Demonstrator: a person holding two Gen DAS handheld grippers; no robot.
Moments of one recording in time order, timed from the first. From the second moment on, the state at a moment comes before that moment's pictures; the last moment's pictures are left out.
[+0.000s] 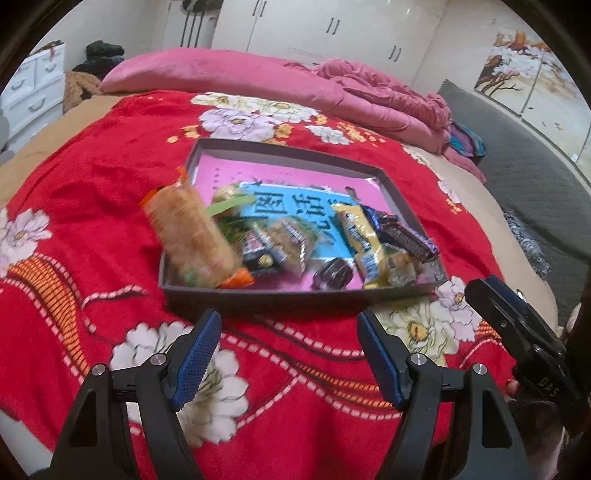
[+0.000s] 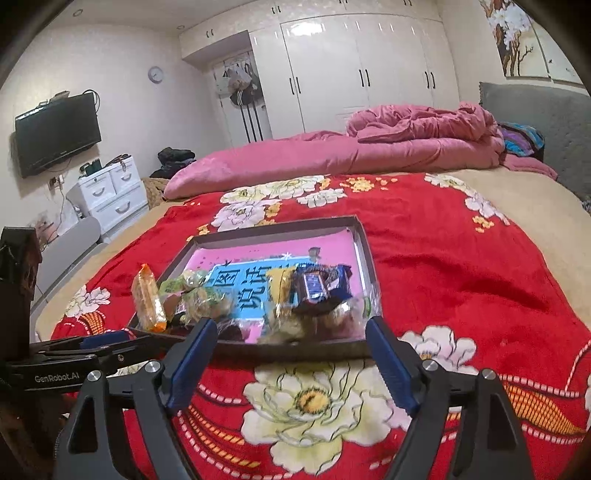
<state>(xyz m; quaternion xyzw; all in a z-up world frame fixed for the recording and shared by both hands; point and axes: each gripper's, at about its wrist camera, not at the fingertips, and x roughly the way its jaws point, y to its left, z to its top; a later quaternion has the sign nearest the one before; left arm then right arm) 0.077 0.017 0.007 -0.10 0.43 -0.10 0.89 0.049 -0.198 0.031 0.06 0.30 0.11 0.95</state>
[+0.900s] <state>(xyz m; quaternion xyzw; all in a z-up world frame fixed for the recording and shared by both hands) 0.046 0.009 -0.002 -0.08 0.45 -0.09 0.89 0.019 -0.200 0.011 0.04 0.35 0.07 0.93</state>
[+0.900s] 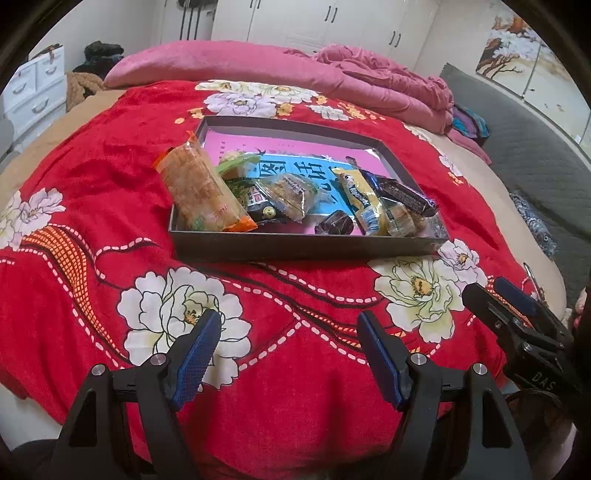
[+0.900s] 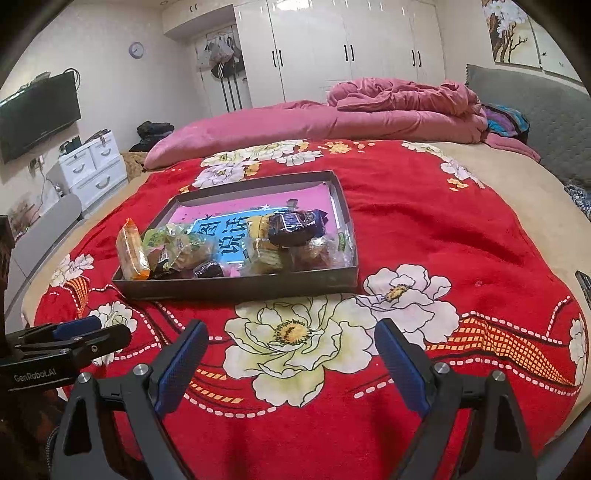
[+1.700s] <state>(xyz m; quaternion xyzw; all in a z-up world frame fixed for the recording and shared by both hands) 0.046 0.006 0.001 -0.07 0.44 -0.09 0.89 0.018 -0.200 0.012 0.04 0.35 0.07 0.93</state>
